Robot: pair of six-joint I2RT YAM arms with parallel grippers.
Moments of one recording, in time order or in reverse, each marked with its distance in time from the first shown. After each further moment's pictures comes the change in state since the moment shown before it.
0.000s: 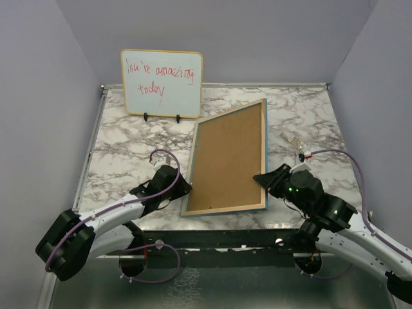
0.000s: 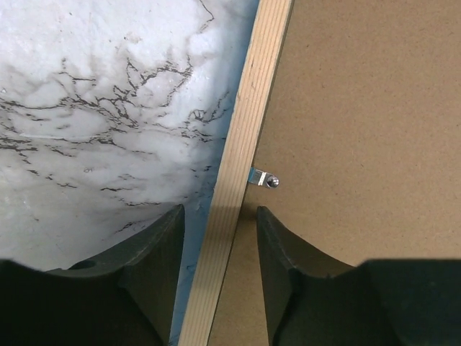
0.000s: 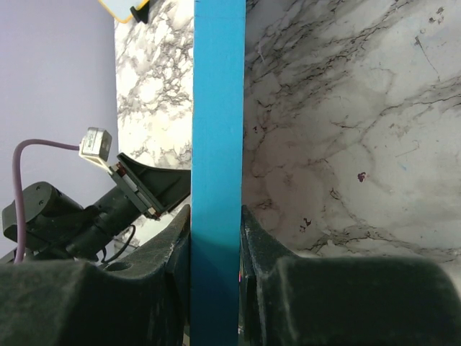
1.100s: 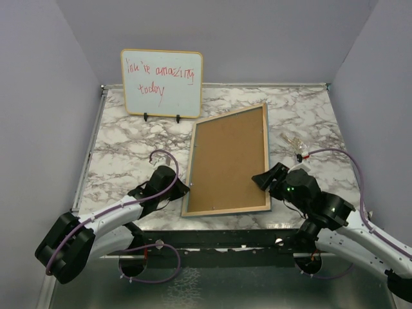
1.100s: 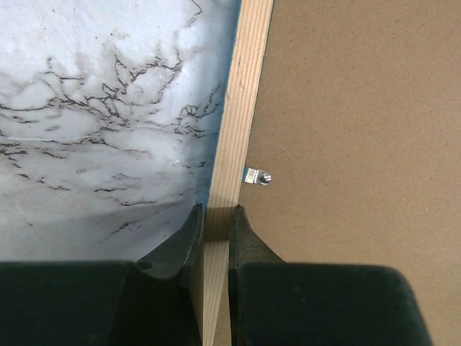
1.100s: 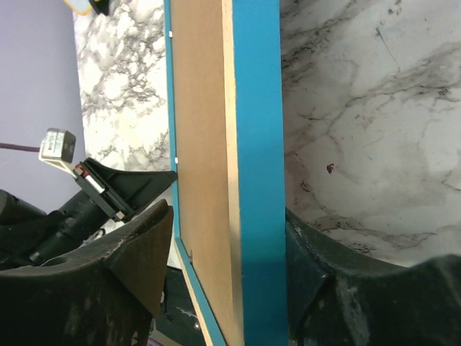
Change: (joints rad) left arm 0.042 -0.023 -0.048 0.072 0.071 0.019; right arm -0.002 0.043 0.016 -0.061 0.013 -0.006
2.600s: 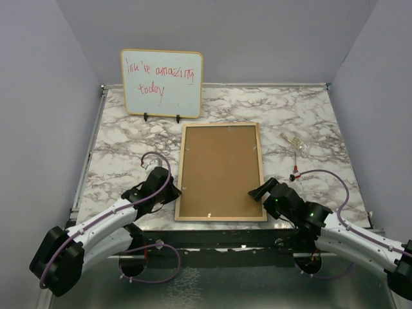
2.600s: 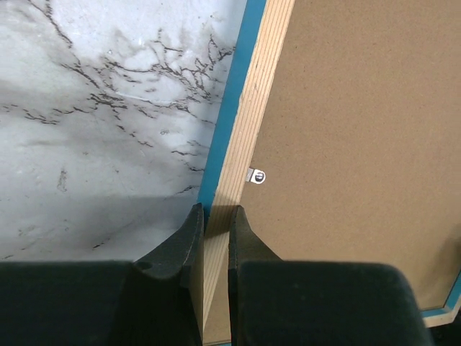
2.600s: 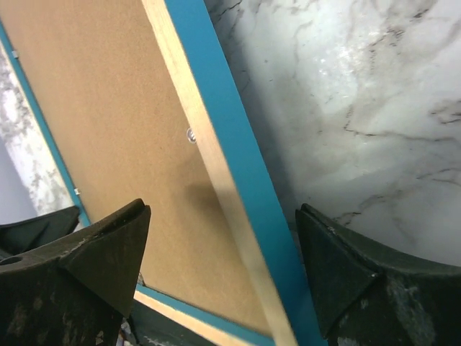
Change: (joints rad) left arm 0.020 -0.121 0.035 -0.266 -0.067 -0.053; right arm -0.002 0.039 -0.370 0.172 -0.027 0.293
